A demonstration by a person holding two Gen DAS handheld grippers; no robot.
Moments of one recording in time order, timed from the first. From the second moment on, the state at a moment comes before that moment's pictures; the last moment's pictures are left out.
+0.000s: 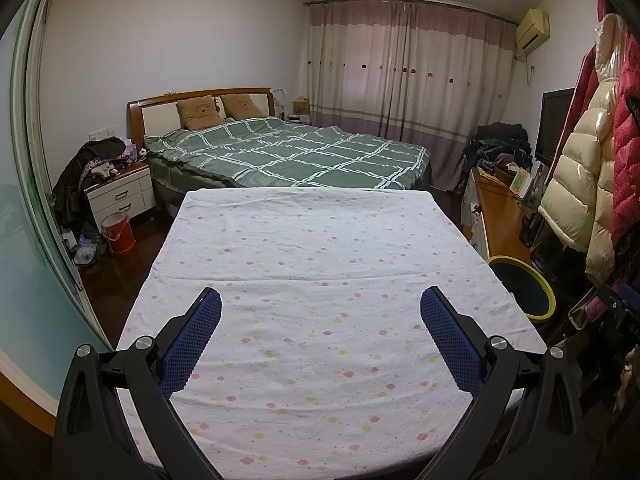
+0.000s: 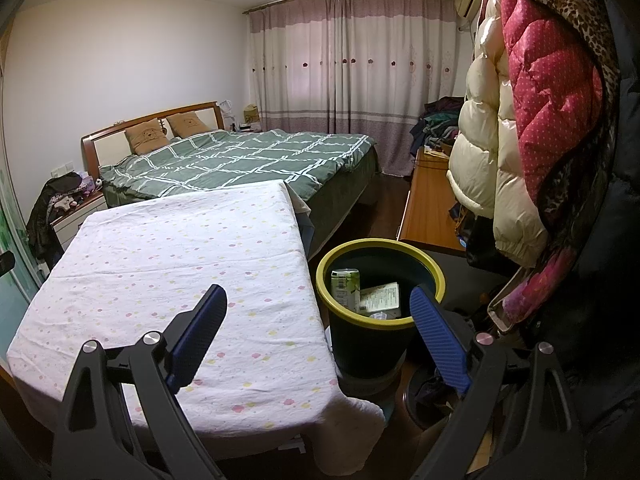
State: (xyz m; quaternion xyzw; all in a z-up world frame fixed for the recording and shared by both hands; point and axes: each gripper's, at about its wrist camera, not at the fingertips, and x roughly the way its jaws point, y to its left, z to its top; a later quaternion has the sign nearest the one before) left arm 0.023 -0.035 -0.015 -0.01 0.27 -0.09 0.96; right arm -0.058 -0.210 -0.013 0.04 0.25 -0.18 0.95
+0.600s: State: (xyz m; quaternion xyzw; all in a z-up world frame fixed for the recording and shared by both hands) left arm 0.025 -0.034 -0.020 -0.01 0.27 -0.09 0.96; right arm -0.059 -0.211 -0.014 0.05 0.25 -0.18 0.95
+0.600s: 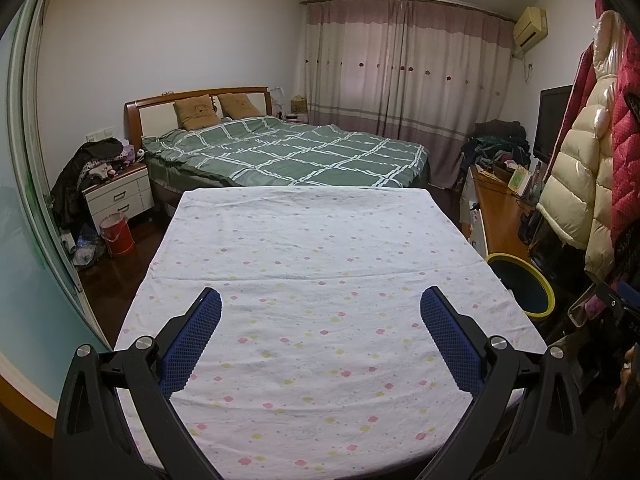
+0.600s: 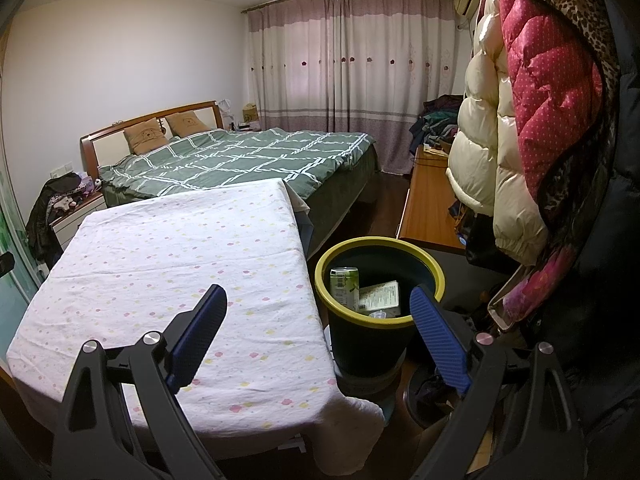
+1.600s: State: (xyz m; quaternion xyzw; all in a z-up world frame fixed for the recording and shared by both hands) left arm 0.034 -0.032 -0.024 -0.02 0.28 -0.11 0.95; right arm -0.059 -0.212 -0.016 0.05 0.25 -0.18 0.95
